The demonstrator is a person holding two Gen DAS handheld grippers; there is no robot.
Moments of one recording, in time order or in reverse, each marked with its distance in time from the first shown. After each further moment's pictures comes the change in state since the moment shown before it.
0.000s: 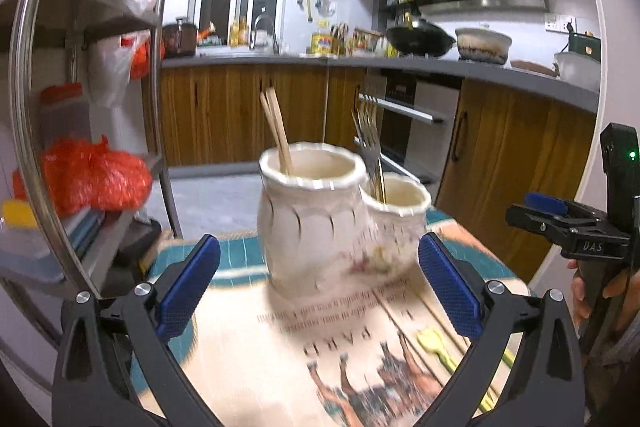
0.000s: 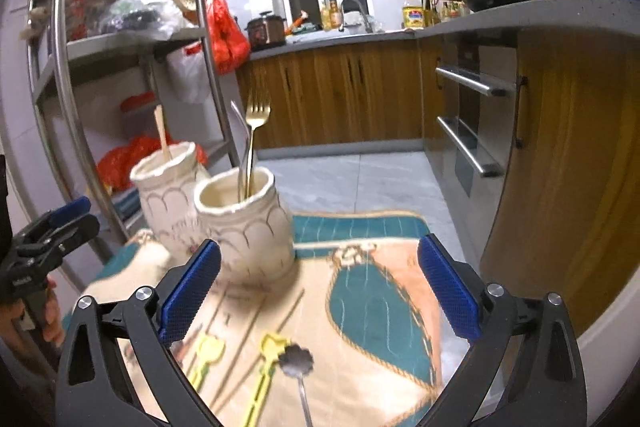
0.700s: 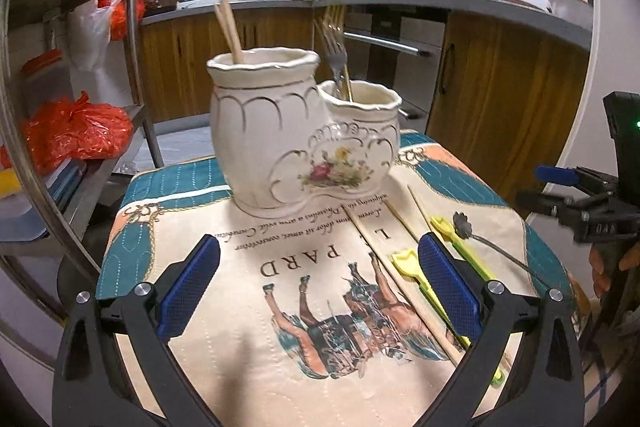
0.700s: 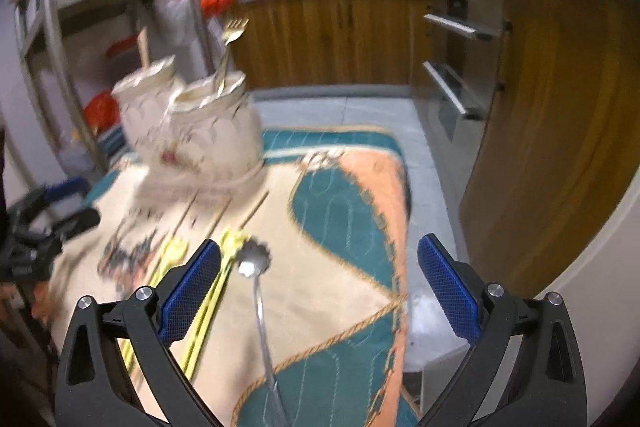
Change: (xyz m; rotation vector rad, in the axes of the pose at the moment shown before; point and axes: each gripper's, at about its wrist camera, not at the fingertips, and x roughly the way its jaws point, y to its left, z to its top) left arm 0.018 -0.033 -0.041 0.048 0.204 -0.023; right arm -0.010 -0.019 -0.046 -0.046 0.233 -0.038
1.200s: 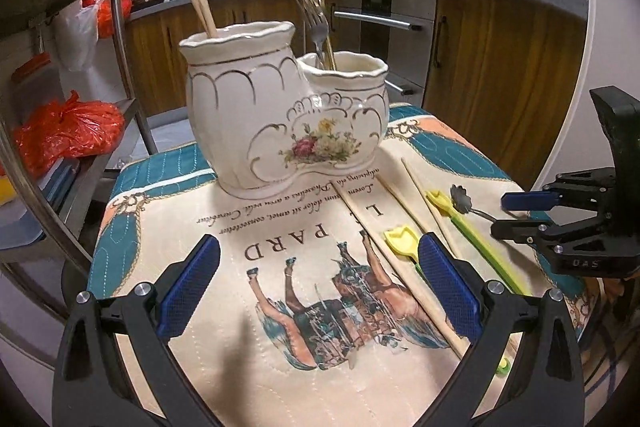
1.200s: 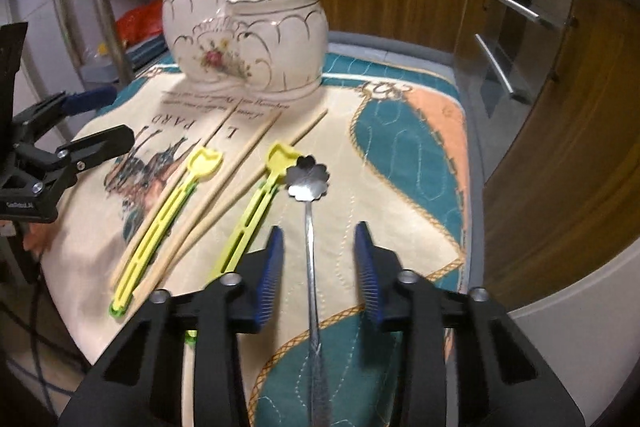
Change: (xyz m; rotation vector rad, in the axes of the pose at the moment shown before) left arm 0.011 -0.016 -0.007 0.046 0.071 0.005; right arm 0.025 0.035 -0.022 -0.159 0.186 0.065
